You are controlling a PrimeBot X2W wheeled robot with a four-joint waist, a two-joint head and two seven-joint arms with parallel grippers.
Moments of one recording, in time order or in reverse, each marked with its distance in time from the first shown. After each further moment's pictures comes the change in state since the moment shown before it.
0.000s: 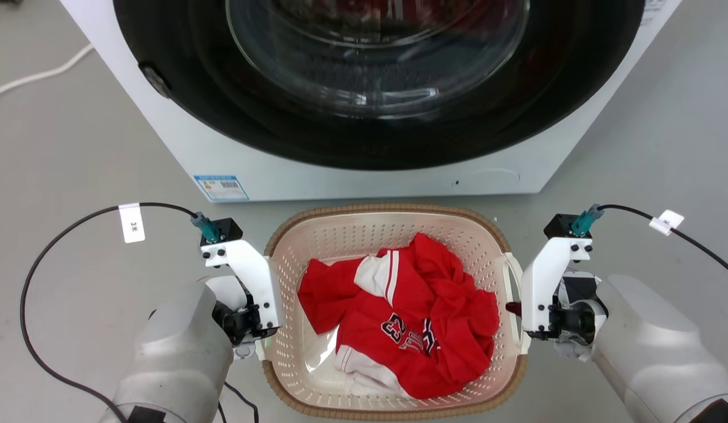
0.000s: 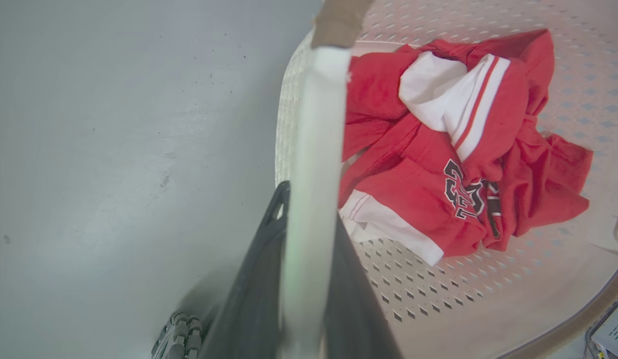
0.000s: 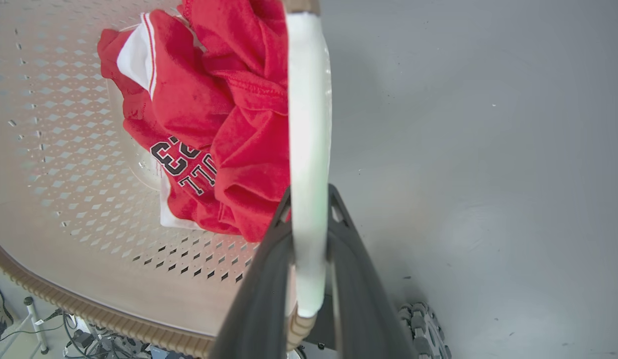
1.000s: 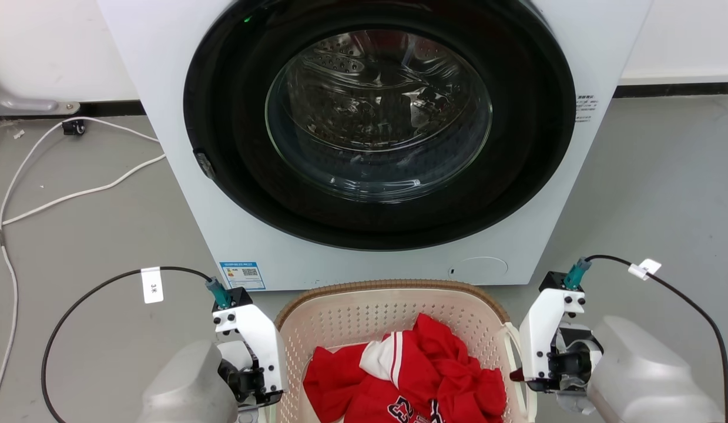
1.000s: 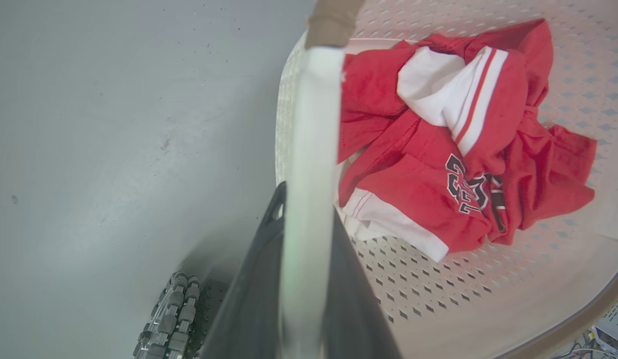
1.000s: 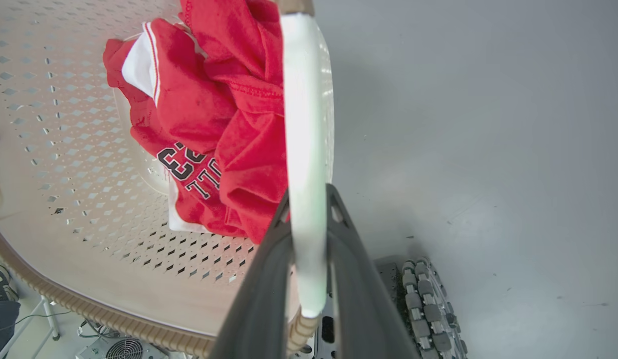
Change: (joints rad) left arm 0.137 -0.012 -0.036 0.014 -0.049 0.000 0.111; right arm 0.067 0.038 0.016 0.106 0.045 0.000 0.146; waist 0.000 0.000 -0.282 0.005
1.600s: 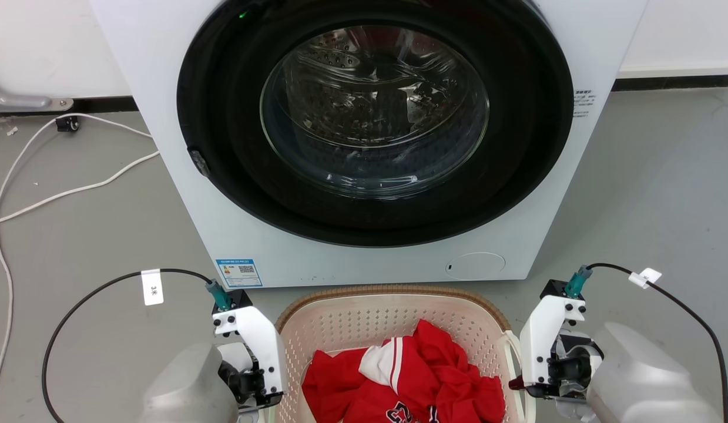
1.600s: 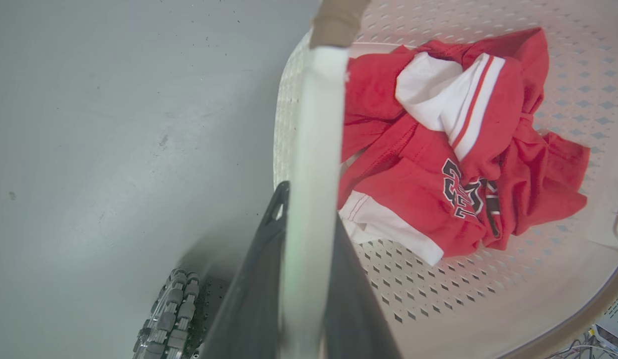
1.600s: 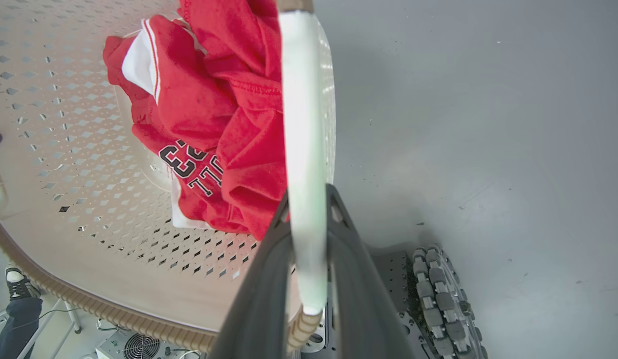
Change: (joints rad) left arm 0.004 0.000 -0.010 0.003 -0.011 0.005 -0.002; right arm 0.015 0.010 -0.020 0.017 0.015 0.000 0.017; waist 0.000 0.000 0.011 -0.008
